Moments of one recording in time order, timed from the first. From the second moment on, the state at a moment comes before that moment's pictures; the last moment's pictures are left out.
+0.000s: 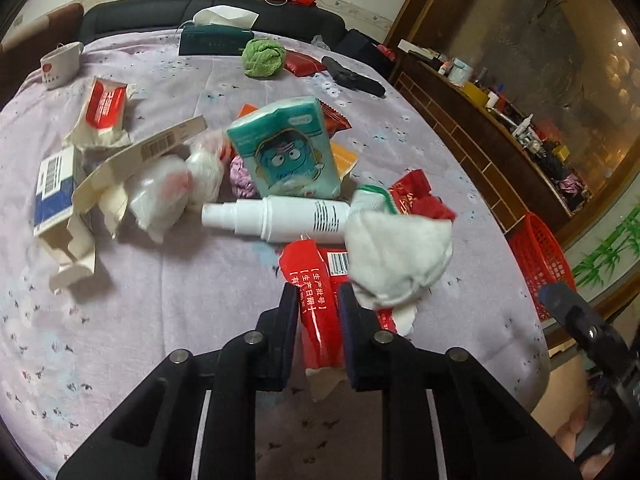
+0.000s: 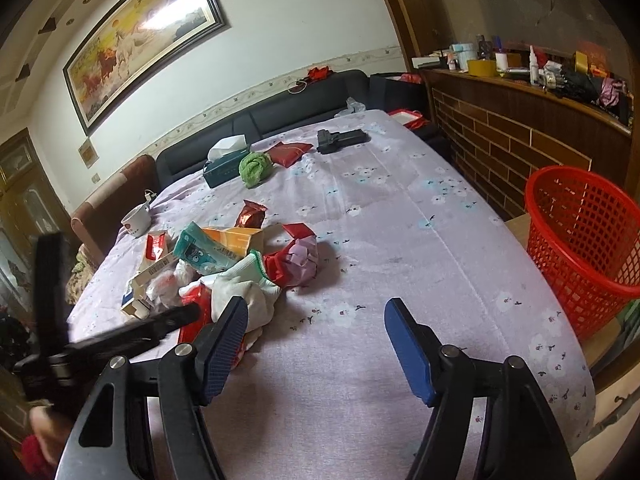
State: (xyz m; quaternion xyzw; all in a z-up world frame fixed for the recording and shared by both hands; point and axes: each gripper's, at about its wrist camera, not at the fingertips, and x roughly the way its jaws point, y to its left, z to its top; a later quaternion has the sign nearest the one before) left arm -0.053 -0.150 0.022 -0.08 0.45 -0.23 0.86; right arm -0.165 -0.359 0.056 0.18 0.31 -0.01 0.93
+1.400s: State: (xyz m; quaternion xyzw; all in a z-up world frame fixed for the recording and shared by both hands) left arm -0.101 -0.146 0.075 -0.02 0.37 -0.24 0.90; right arm -0.140 -0.337 0.068 0.23 0.32 0.12 0.91
